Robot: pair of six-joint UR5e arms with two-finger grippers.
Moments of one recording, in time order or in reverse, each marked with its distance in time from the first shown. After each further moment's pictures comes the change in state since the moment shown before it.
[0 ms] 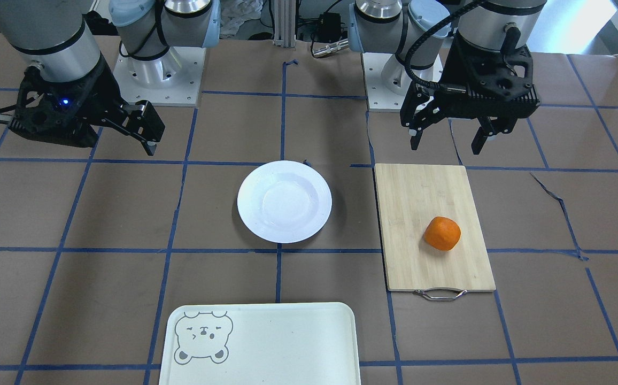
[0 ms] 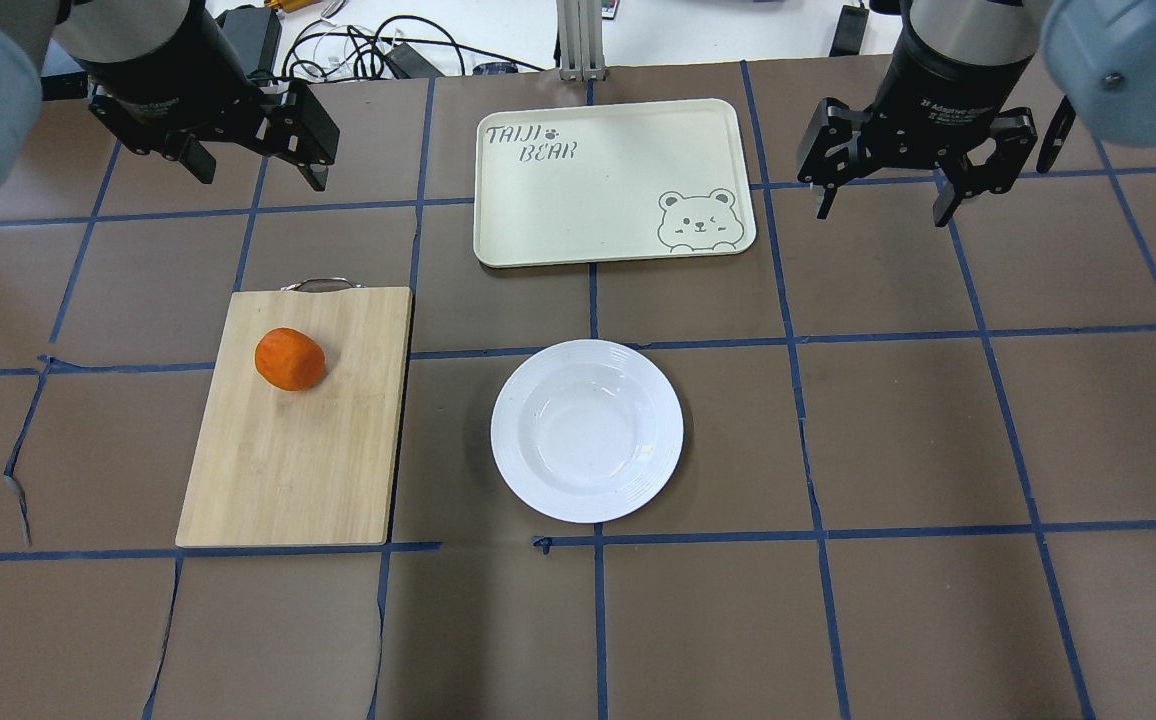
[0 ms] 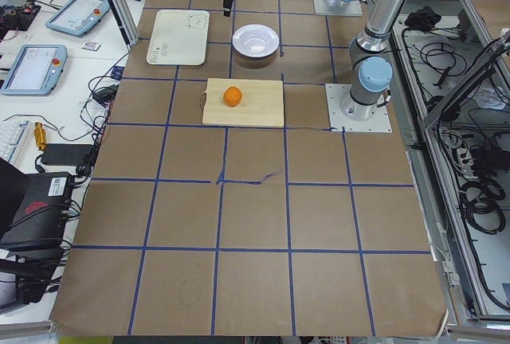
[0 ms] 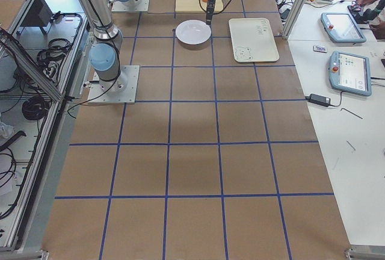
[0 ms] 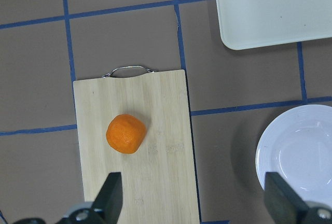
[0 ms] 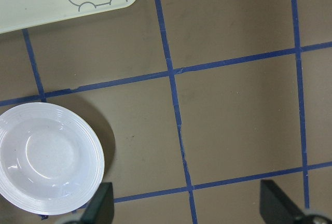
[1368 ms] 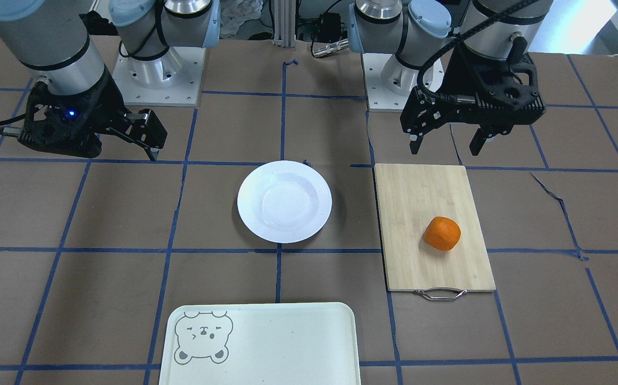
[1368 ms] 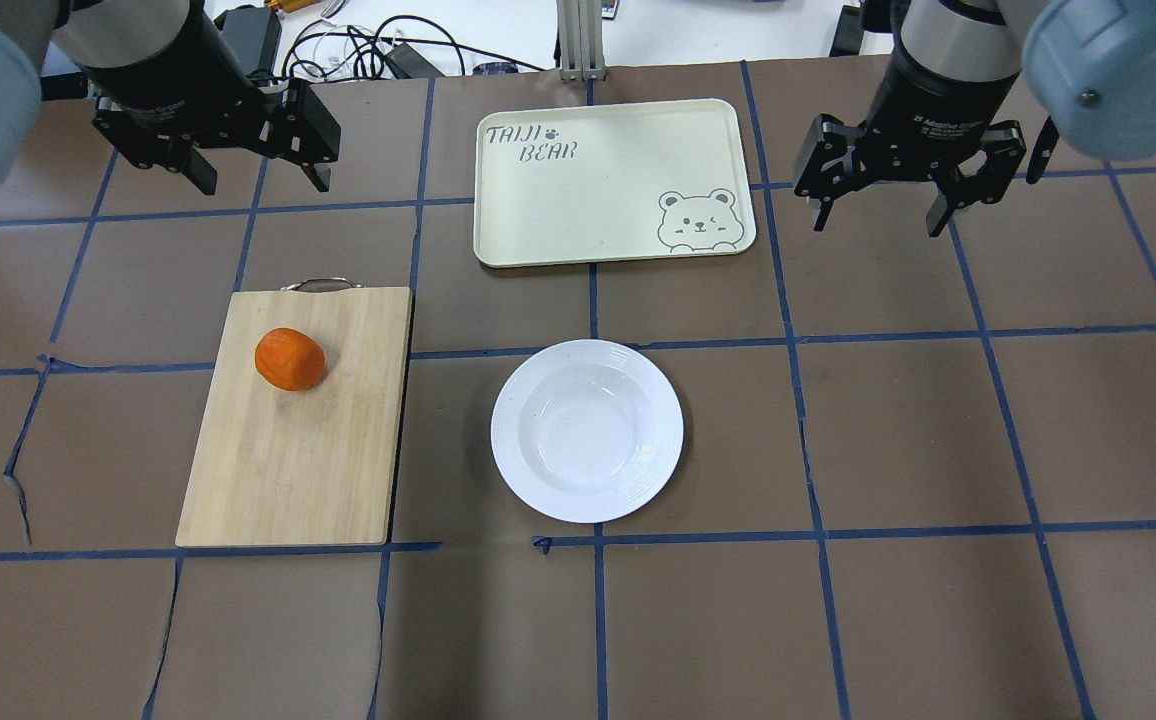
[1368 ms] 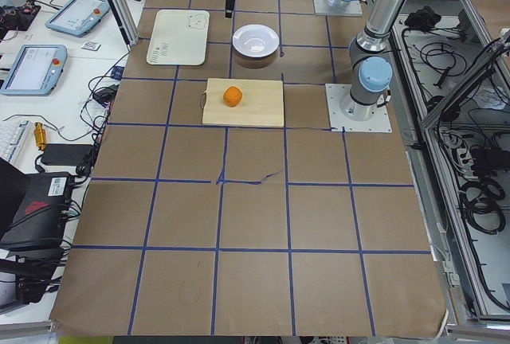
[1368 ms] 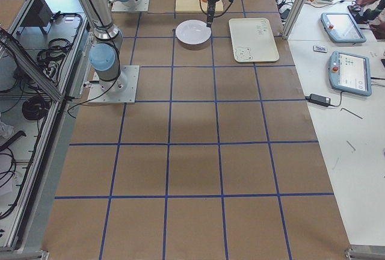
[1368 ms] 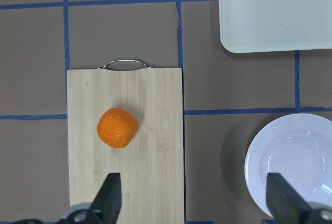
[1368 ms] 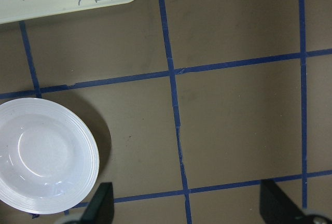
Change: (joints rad) left arm 0.027 -0.015 -0.015 -0.011 -0.020 -0.070; right arm -0.002 0.013 0.028 -0.015 -0.001 -0.012
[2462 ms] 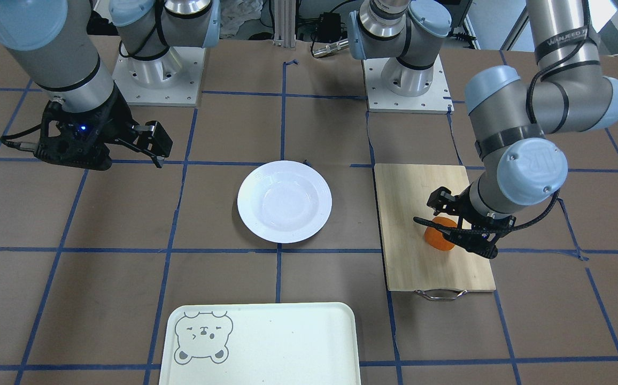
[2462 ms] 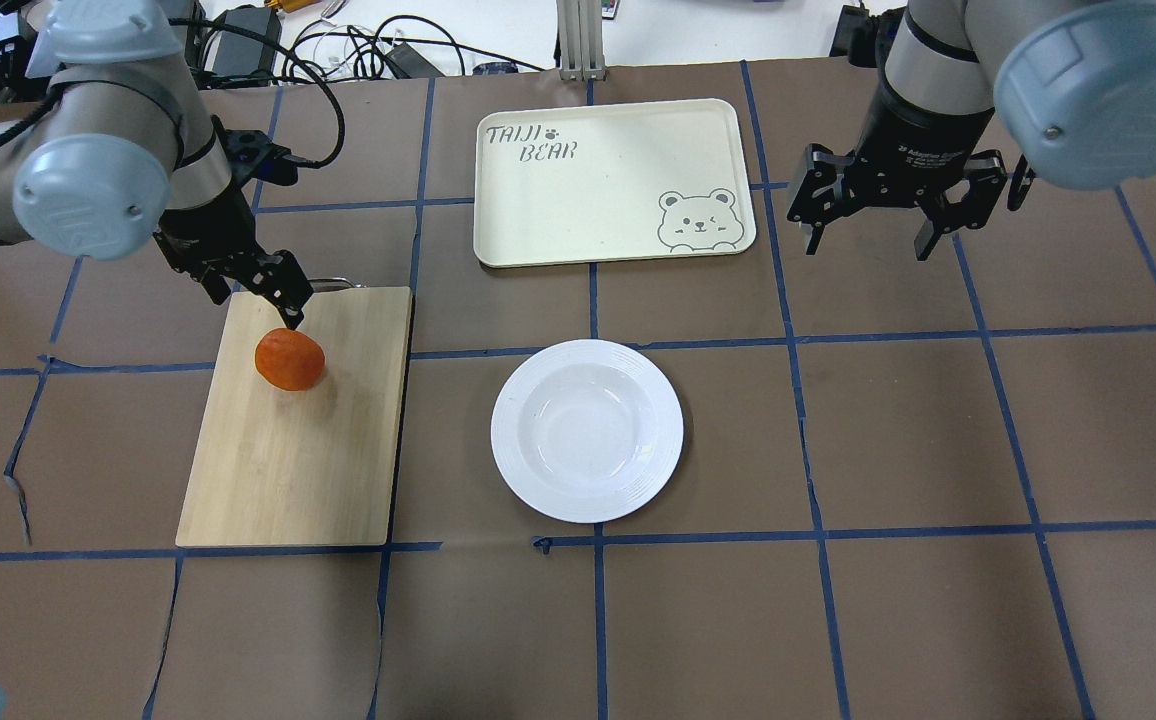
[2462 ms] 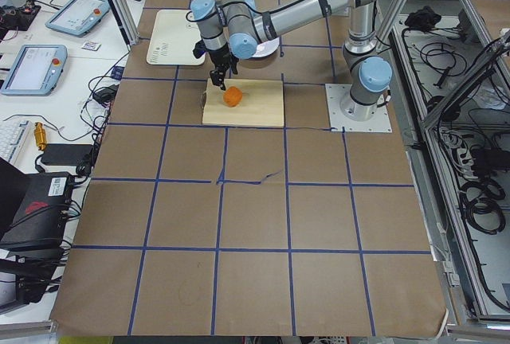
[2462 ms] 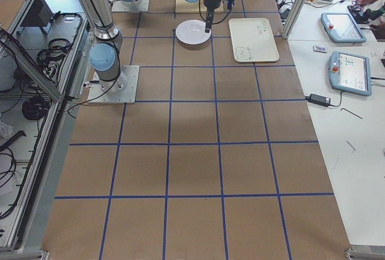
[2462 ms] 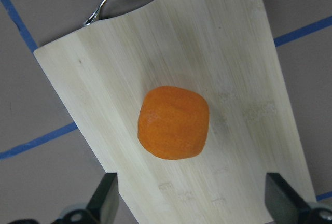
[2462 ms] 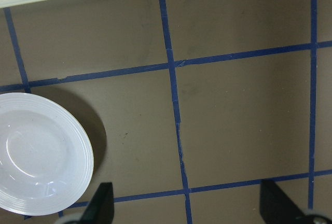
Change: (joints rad) left arm 0.138 -0.309 -0.175 0.154 0.174 0.622; right arm 0.000 0.008 0.048 -0.033 0.001 0.000
